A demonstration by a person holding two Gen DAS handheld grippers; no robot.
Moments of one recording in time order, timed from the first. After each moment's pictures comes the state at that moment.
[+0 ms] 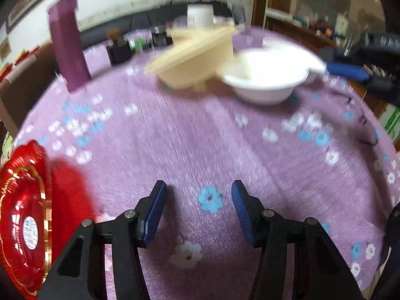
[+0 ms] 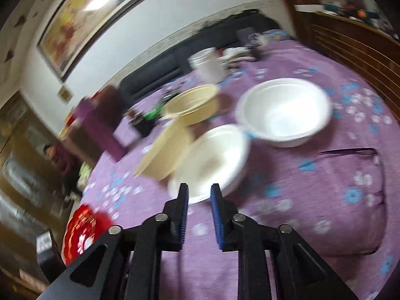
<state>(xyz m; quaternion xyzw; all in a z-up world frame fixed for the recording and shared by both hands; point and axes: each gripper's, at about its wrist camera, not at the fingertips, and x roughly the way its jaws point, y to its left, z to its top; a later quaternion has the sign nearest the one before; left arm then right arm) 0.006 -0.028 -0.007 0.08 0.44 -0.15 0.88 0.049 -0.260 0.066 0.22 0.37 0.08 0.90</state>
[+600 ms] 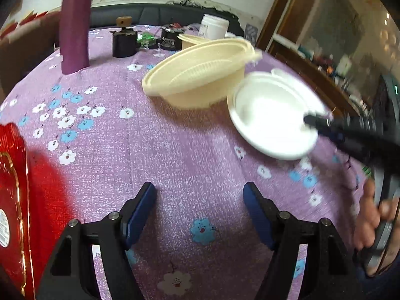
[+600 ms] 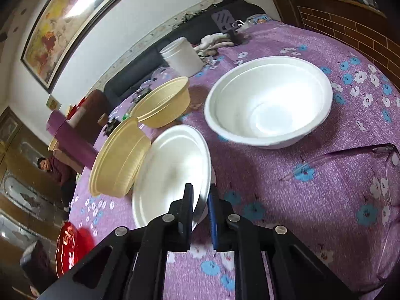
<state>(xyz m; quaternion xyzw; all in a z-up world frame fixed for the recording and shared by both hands) 0.031 -0.005 -0.003 -0.06 0.42 -0.18 0.89 0.086 -0.272 0.029 0.25 0.39 0.09 0.88</state>
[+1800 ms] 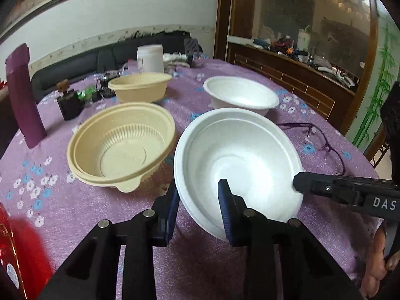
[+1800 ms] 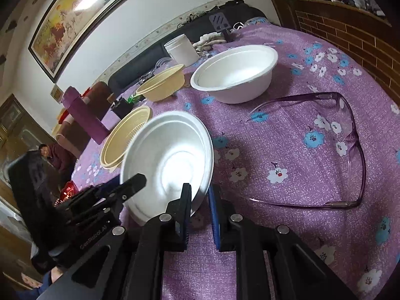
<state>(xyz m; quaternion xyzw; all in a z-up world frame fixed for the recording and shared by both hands) 0.015 -0.098 0.020 0.07 0.34 -0.25 0.91 -0.008 -0.287 0.020 0.22 0.39 0.08 0.89</state>
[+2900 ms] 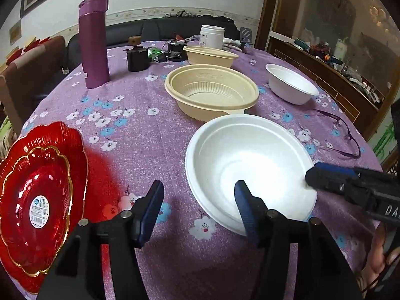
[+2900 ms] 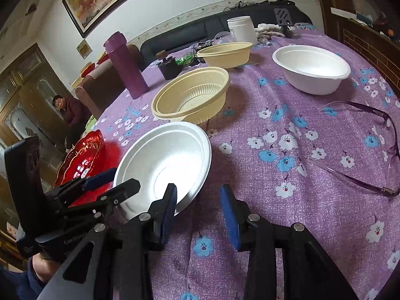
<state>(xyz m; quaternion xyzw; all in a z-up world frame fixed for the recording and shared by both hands) -0.021 0.013 0.012 0.01 0.40 -0.15 0.90 -0.028 -0.190 0.026 0.13 0.41 0.17 0.88</state>
